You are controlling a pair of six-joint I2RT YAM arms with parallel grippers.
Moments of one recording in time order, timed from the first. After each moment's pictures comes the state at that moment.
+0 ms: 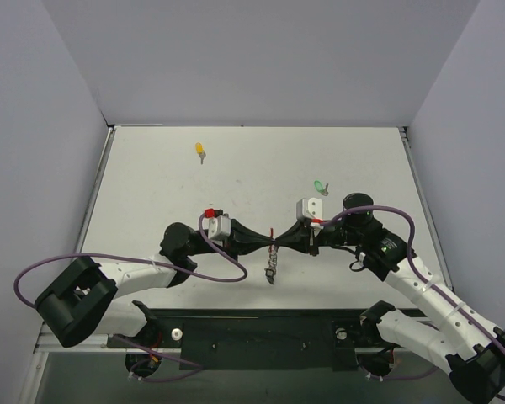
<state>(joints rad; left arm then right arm) -0.77 1.31 0.43 1.26 0.76 -0.24 0.59 0.88 0.71 -0.13 -0.86 -0.34</state>
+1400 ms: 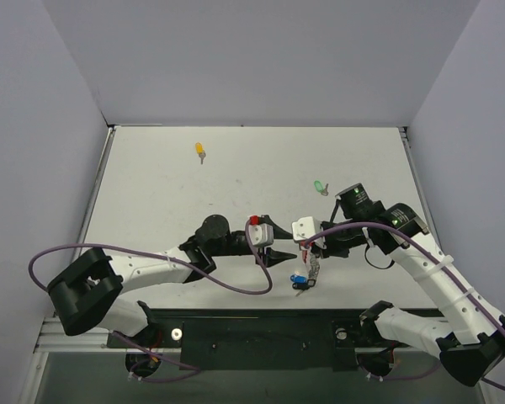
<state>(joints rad) -0.95 1.38 0.63 0.79 0.58 0.08 0.57 1.04 1.12 -1.14 -0.51 -1.05</state>
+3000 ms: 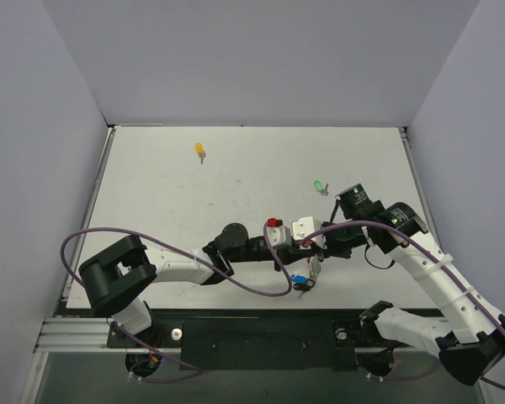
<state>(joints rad) -1.07 1.60 0.69 1.02 0.47 -0.07 0.57 1.05 1.12 -1.18 -0.46 -1.04</state>
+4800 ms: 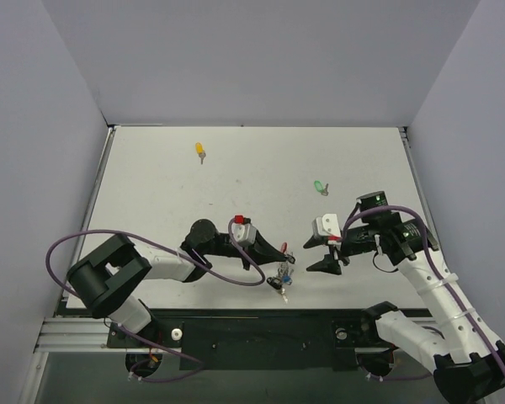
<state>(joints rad) -0.85 1.56 0.50 1.25 0.83 -0.18 0.36 0.91 0.94 -1.02 -0.98 -1.02</state>
